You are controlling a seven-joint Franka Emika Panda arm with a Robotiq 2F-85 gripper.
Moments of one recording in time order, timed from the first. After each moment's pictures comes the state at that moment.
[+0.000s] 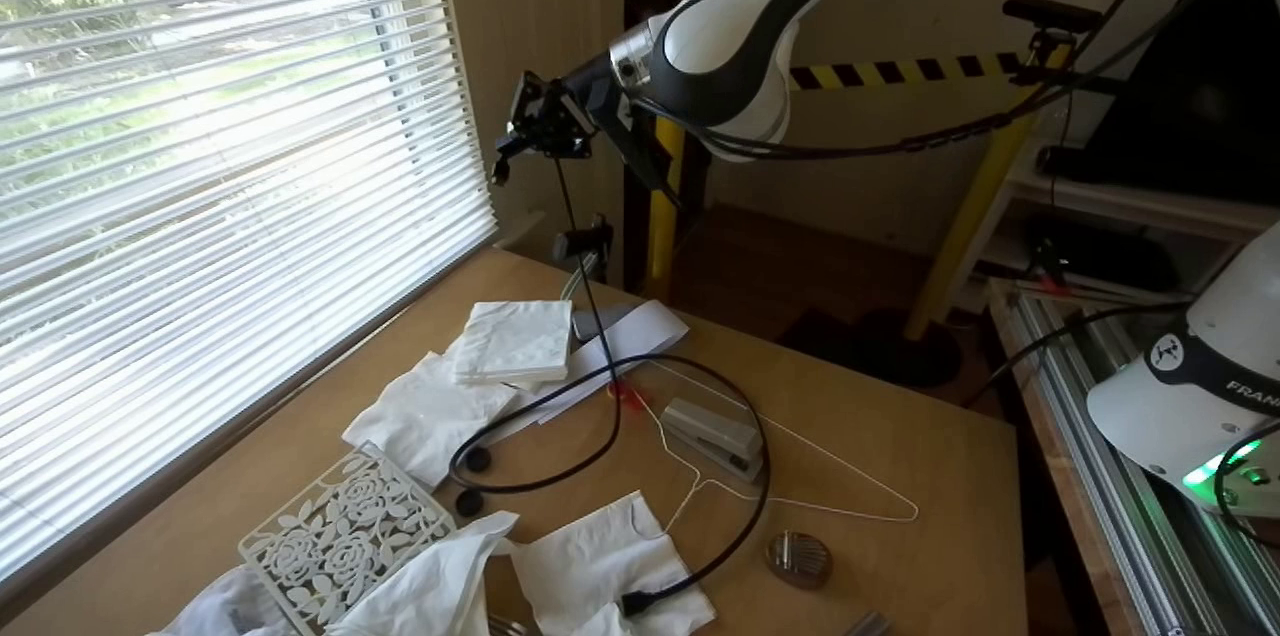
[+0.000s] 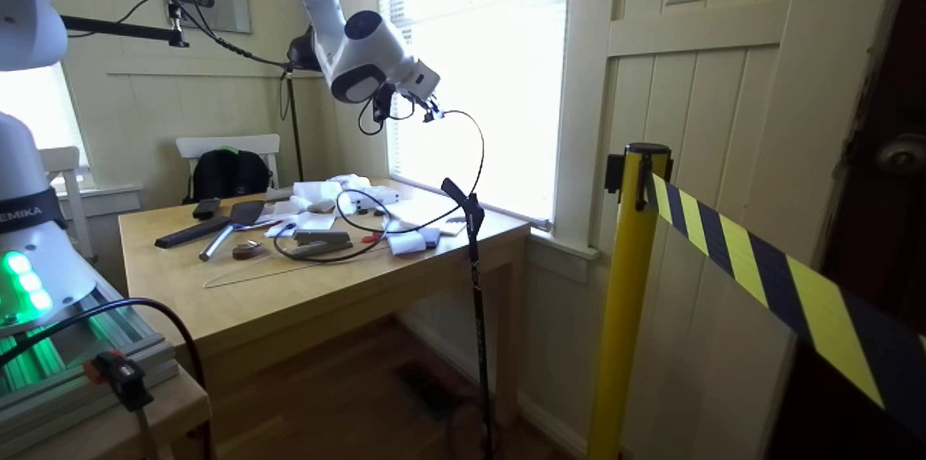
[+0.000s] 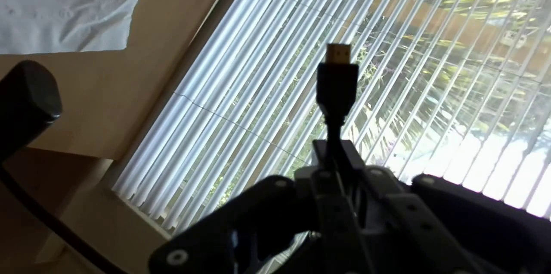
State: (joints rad) arm -0.93 0.81 0.96 -2.03 0.16 3.56 0.35
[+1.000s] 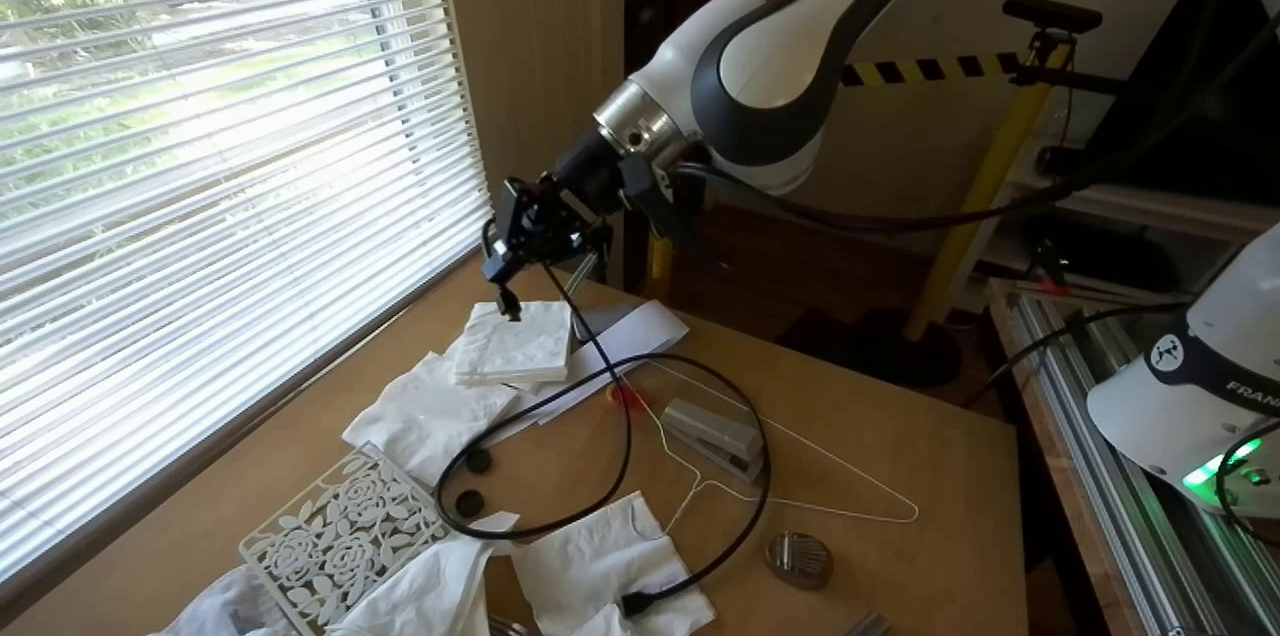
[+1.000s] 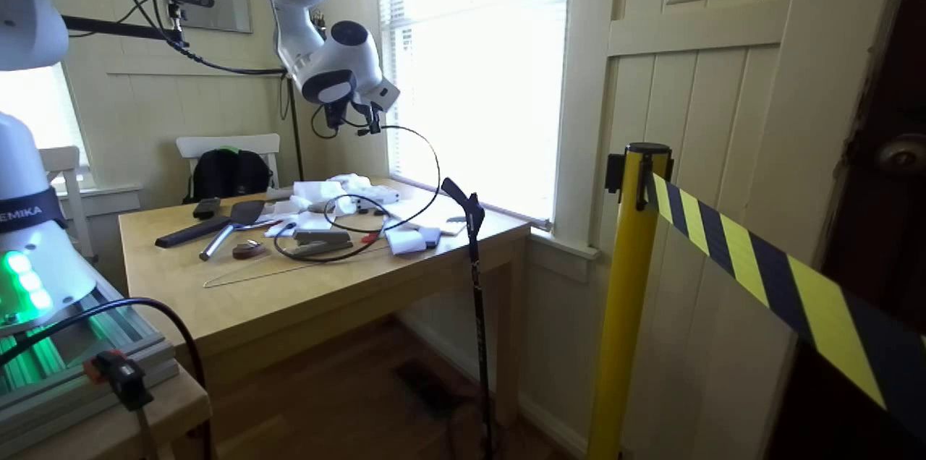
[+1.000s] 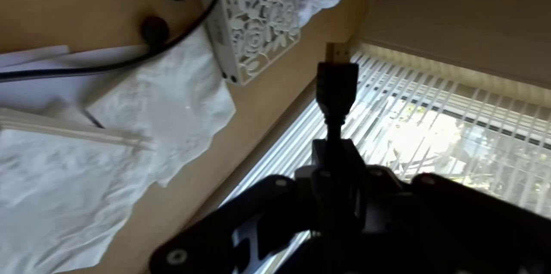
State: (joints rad) arm -0.95 0.85 1.09 -2.17 0.04 3.29 0.31
